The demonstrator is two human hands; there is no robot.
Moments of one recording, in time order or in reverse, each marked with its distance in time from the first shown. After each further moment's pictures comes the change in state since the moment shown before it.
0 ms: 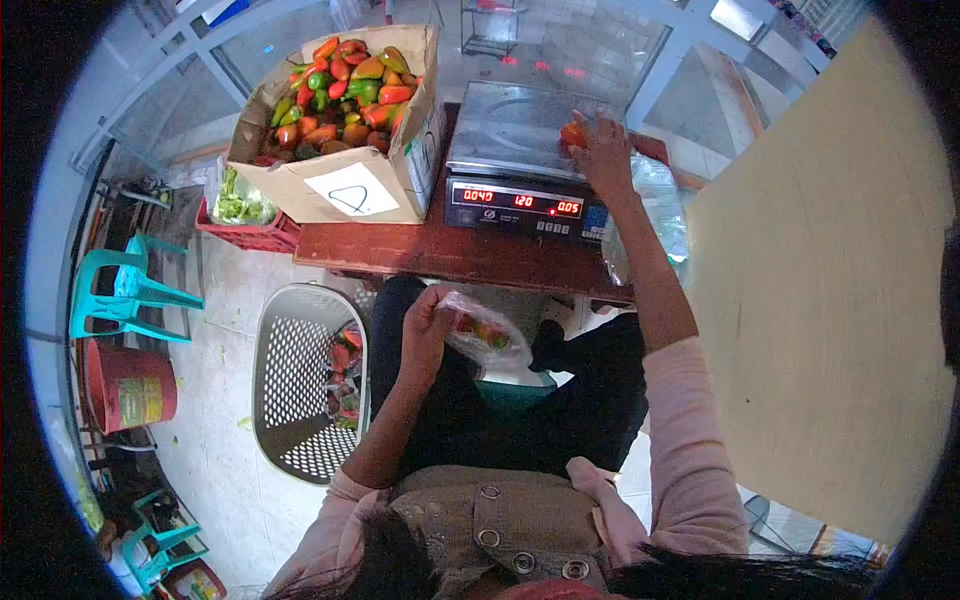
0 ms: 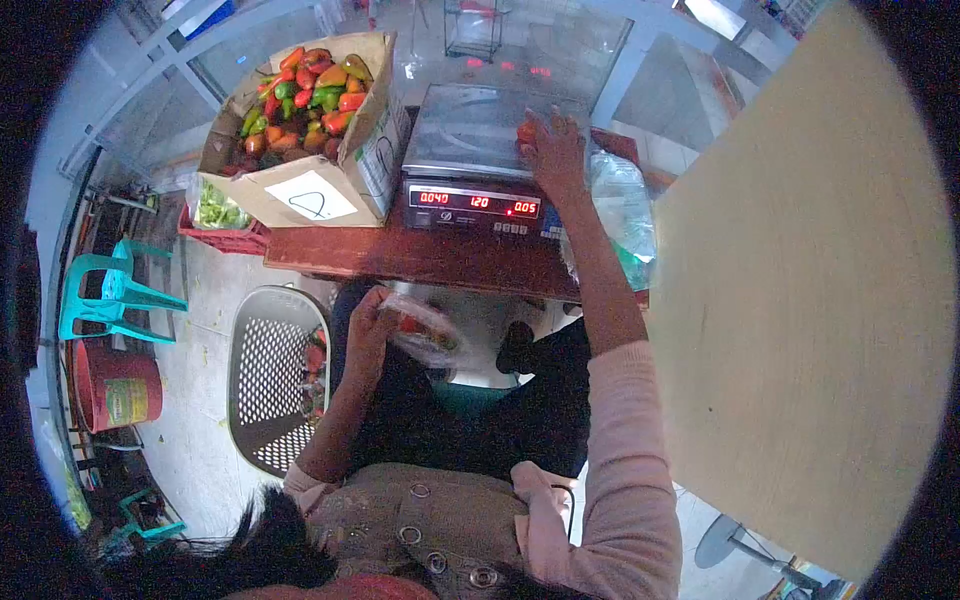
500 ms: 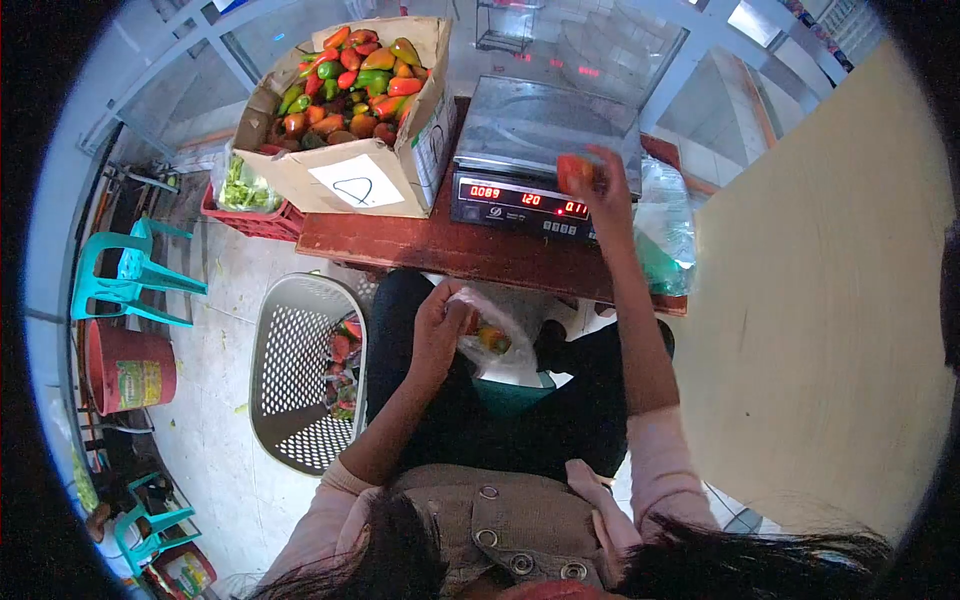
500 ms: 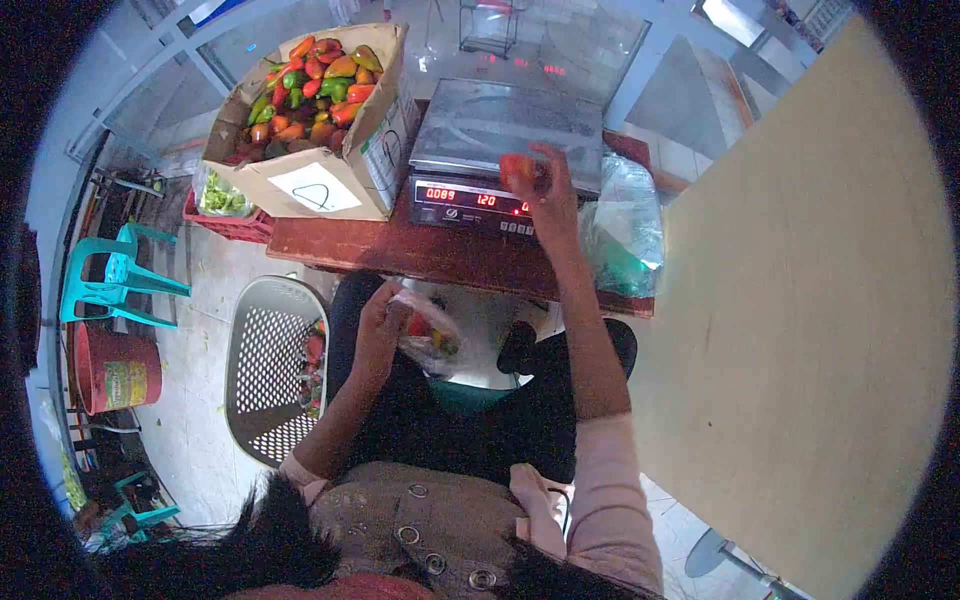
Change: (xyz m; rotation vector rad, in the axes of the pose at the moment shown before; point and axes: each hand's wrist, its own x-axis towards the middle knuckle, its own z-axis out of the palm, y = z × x) left_hand 0.000 0.007 0.019 -0.082 0.041 -0.132; right_hand -0.041 -0.050 -0.060 1.131 -0.129 0.466
